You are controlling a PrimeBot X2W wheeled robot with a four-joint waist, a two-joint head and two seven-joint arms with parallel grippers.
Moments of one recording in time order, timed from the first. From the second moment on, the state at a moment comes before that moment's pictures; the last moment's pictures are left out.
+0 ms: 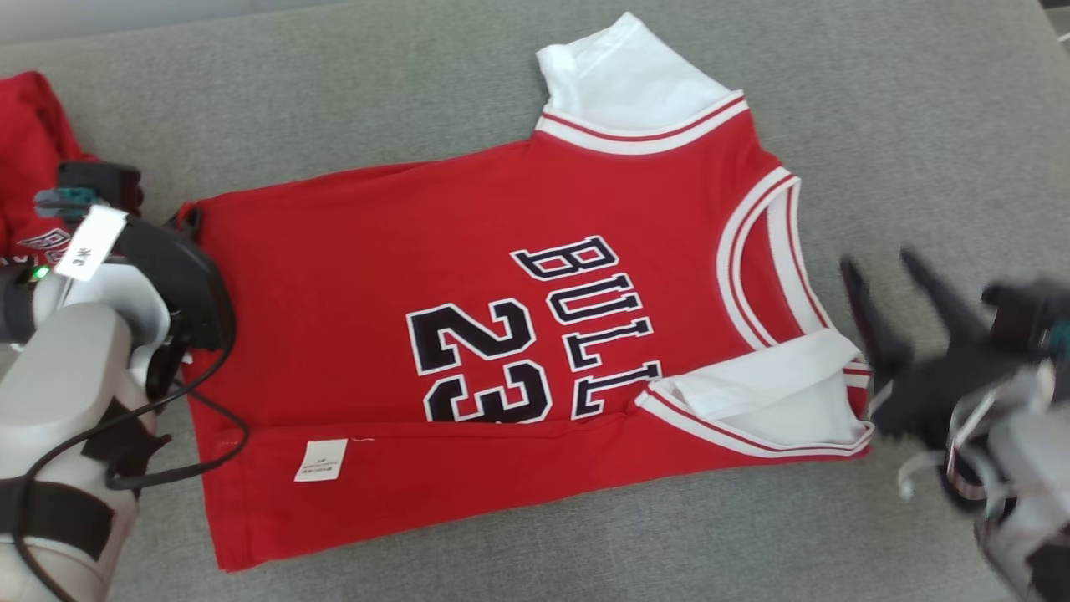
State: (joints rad) left arm -1.02 0.27 -0.56 1.15 -0.44 -0.10 0.07; right arm -0.42 -0.46 0.41 0.35 0.74 -0.03 -0.17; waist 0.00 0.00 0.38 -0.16
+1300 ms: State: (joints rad) left arm -1.17 0.04 -0.63 1.07 -0.44 -0.13 -0.14; right arm -1.25 -0.39 0.57 0.97 0.56 0.01 0.20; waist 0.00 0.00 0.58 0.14
